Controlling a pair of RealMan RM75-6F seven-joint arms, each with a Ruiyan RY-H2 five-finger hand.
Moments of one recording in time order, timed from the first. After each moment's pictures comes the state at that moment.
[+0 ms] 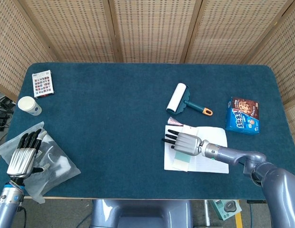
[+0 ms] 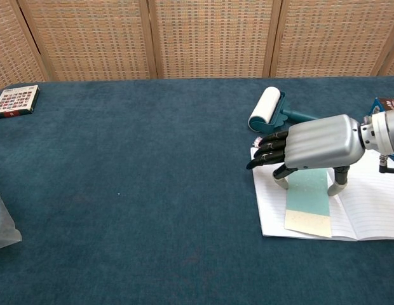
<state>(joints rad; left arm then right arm) -0.19 -1.29 -0.04 -1.54 1.39 1.33 0.19 1.02 -1.51 -0.31 -0.85 -2.00 1.02 0.21</state>
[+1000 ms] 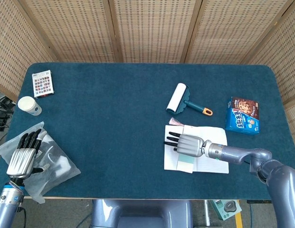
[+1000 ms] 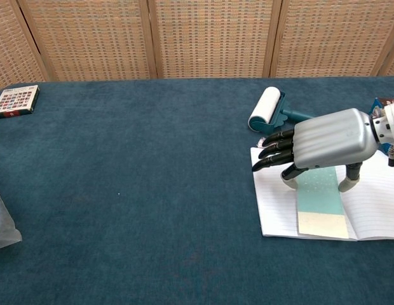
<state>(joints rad) -0.19 -1.29 -0.04 -1.55 1.39 1.34 0.19 1.05 -1.45 -0.35 -0.91 -2.05 1.05 0.19</state>
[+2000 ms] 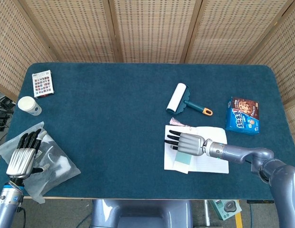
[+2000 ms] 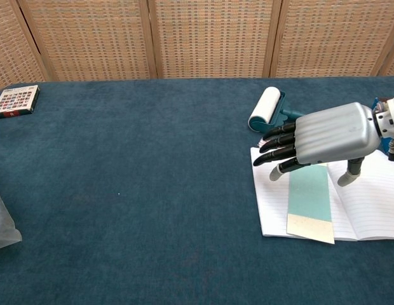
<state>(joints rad) -0.18 -1.29 -0.04 -1.55 1.40 1.34 0.18 1.05 -1.42 -0.34 -0.93 -2.05 1.04 0.11</state>
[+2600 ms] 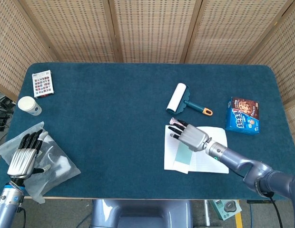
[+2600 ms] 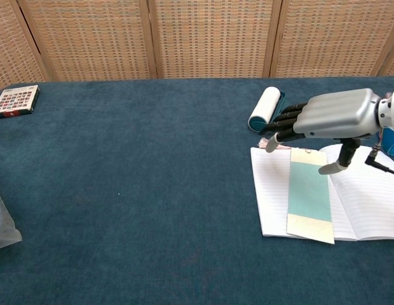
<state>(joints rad) -0.19 -1.29 -0.03 -1.55 1.40 1.33 0.16 0.97 -1.33 -0.15 -1.26 -1.68 0.84 0.00</state>
